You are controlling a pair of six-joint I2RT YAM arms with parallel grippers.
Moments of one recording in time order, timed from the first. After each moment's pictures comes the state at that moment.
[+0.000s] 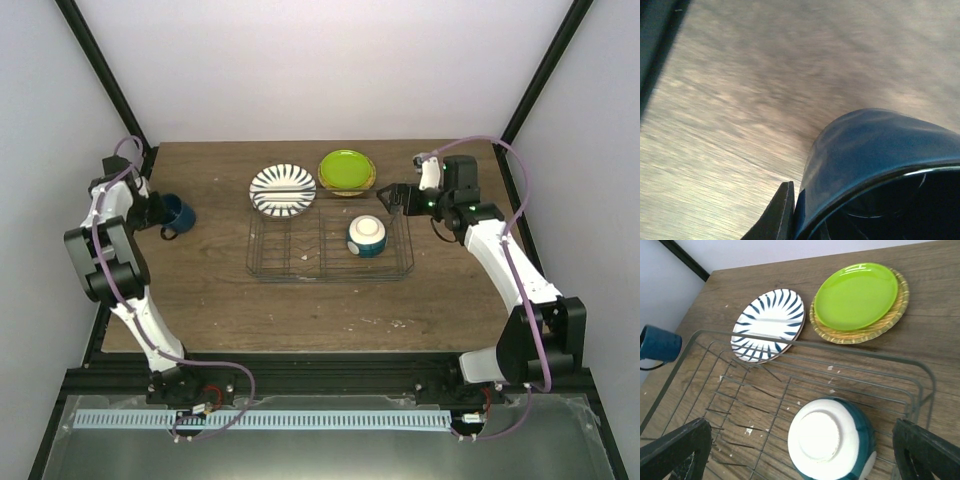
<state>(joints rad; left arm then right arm) 0.38 1.95 1.54 -0.82 0.19 -0.14 0.15 1.38 1.11 -0.35 -0.50 0.20</state>
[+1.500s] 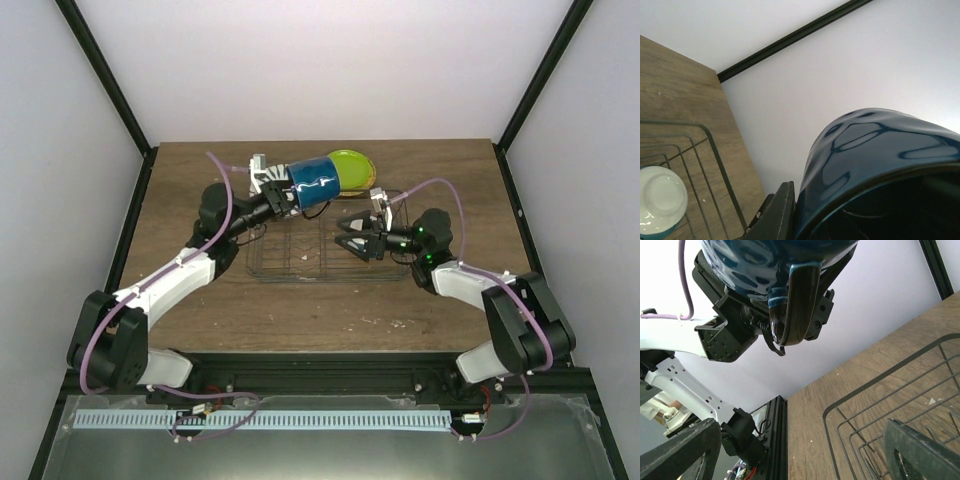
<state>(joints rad) -0.44 1.37 0.86 0.61 0.59 -1.15 0.38 1.44 0.61 0.98 -1.07 0.70</state>
